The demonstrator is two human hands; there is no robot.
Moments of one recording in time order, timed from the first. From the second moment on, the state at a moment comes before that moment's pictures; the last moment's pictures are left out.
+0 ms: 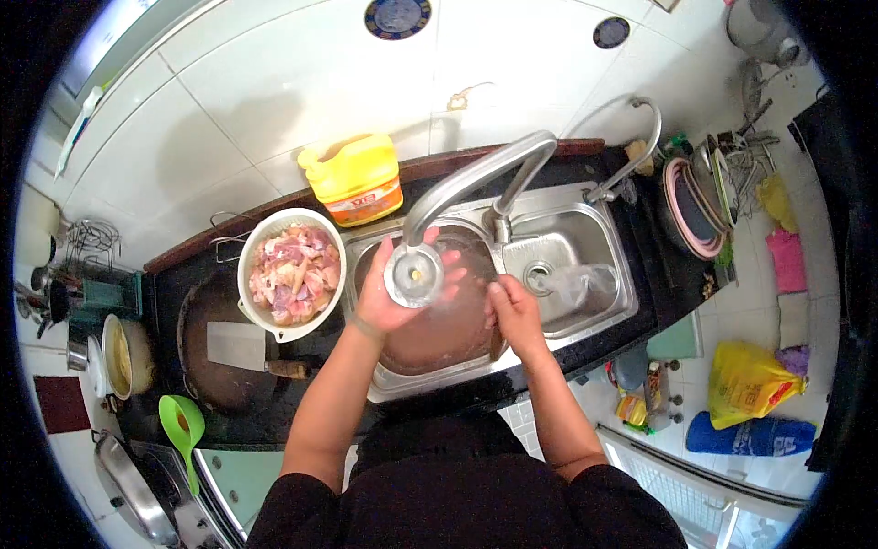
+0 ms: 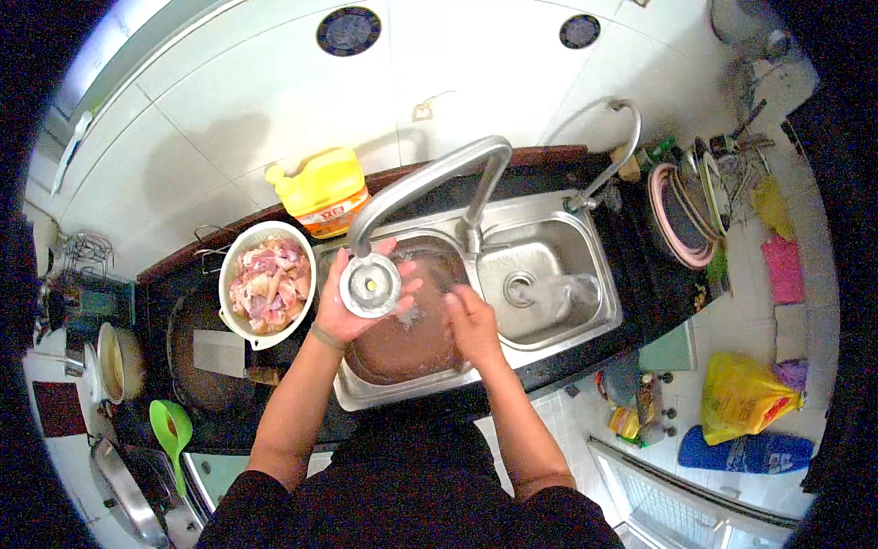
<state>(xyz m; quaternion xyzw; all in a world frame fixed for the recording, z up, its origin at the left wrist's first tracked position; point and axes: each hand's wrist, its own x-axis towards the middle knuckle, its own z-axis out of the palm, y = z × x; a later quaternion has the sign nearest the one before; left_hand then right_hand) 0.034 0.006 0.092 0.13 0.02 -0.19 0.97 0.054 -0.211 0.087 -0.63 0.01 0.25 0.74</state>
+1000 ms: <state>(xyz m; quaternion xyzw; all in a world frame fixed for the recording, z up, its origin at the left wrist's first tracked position) 0.026 -0.026 0.124 0.27 0.05 -0.08 0.96 0.020 -0.187 0.172 -0.94 -0.30 0.05 0.17</state>
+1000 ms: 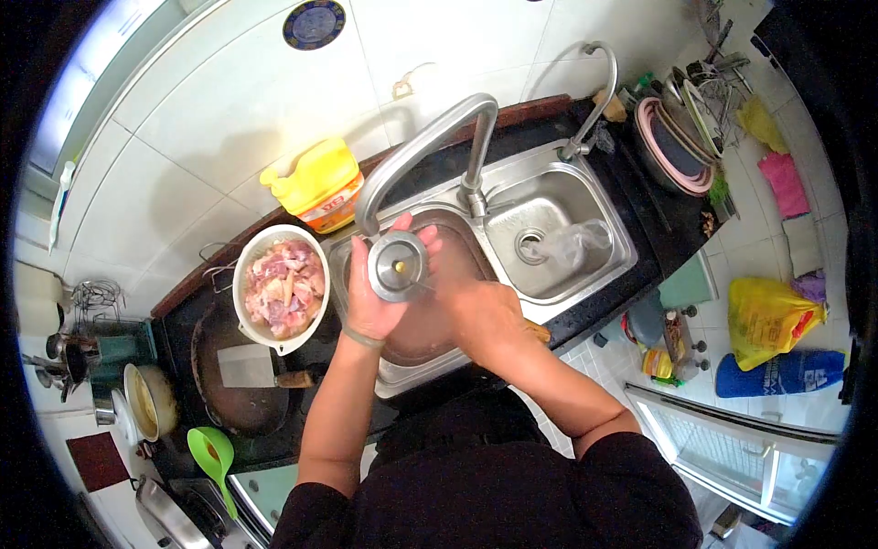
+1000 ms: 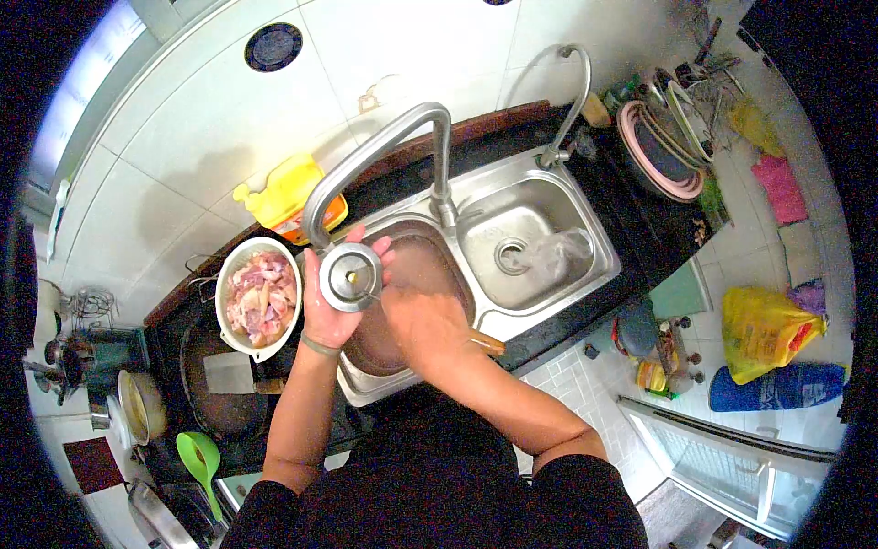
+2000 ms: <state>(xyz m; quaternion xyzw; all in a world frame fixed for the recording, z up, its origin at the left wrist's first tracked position) 0.027 -0.034 0.119 0.20 0.06 -0.10 0.97 0.033 -0.208 0.140 -0.89 -0.28 -0.12 0.35</state>
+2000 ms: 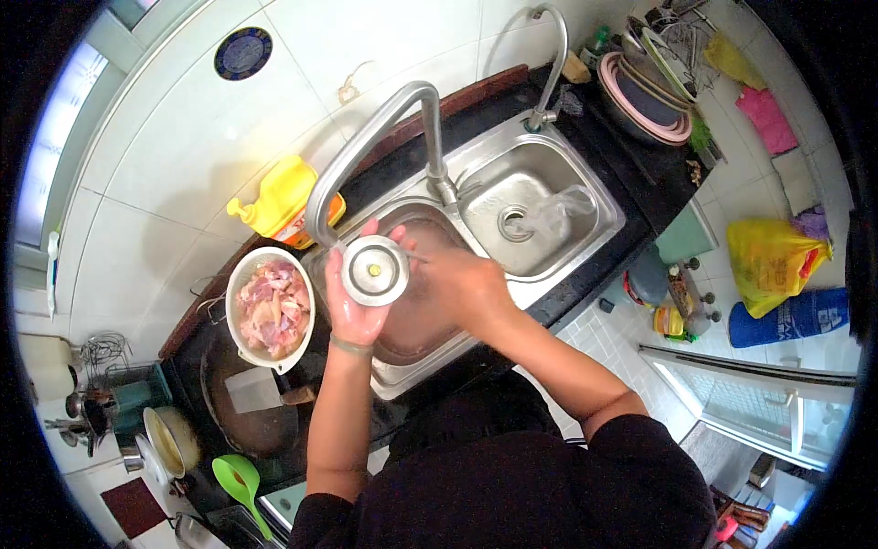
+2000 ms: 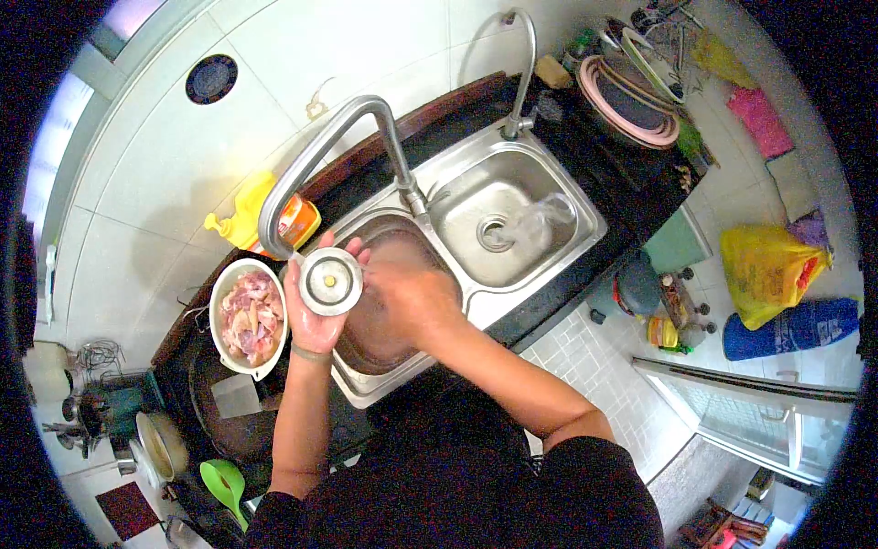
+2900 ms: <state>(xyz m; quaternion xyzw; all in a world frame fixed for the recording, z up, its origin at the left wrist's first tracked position) 0.032 -0.038 0.090 0.70 0.10 0.12 0.70 0.075 -0.162 0.129 -0.83 -0.06 0.10 0.54</state>
